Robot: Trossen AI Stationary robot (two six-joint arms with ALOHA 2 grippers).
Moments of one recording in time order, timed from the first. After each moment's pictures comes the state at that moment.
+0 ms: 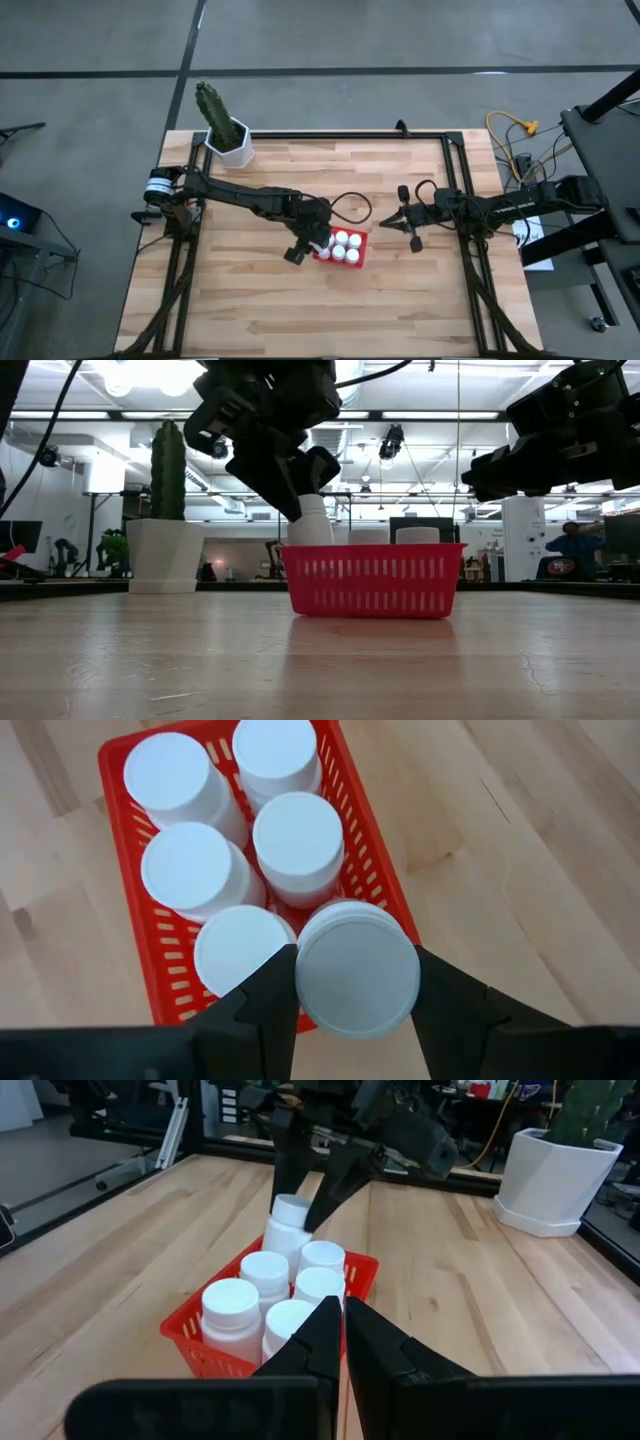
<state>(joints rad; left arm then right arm) -0.04 1.77 1.29 -0.53 0.25 0.40 -0.06 0.95 0.10 0.66 -0.21 -0.11</state>
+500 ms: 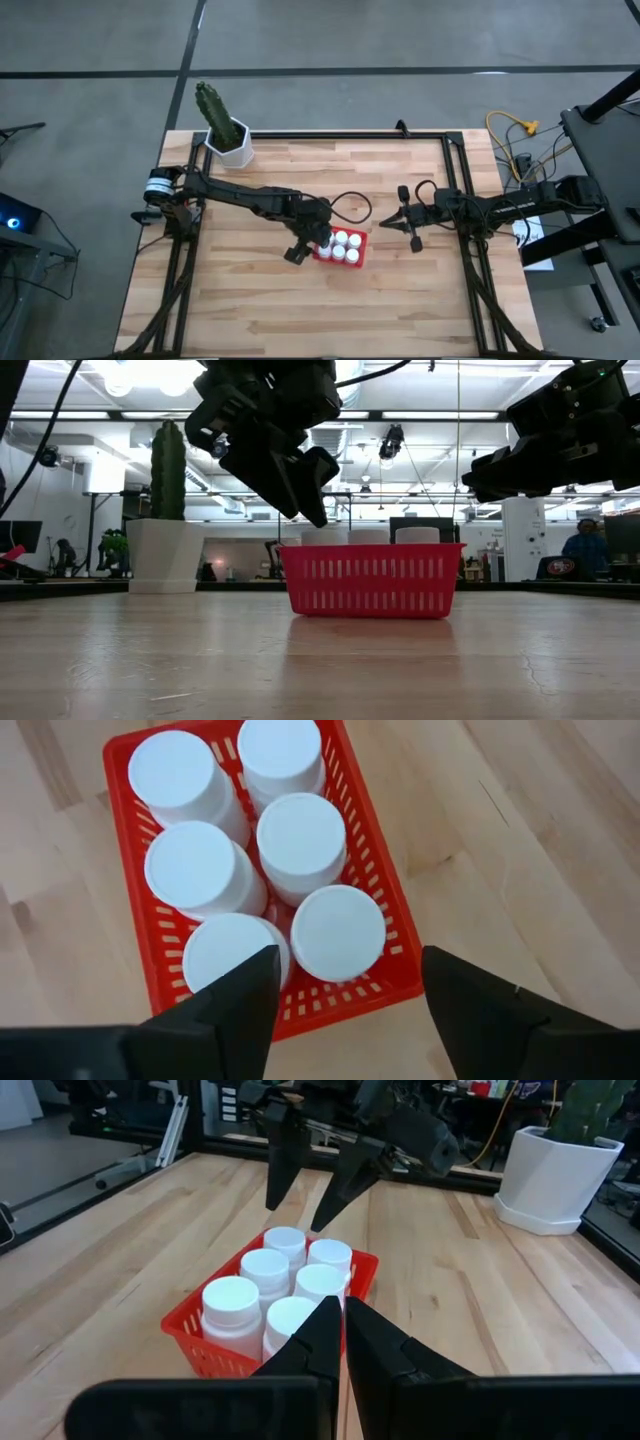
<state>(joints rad) -0.04 1.77 1.29 -0.53 0.25 0.37 -0.06 0.95 0.09 0.66 -0.21 -0.11</state>
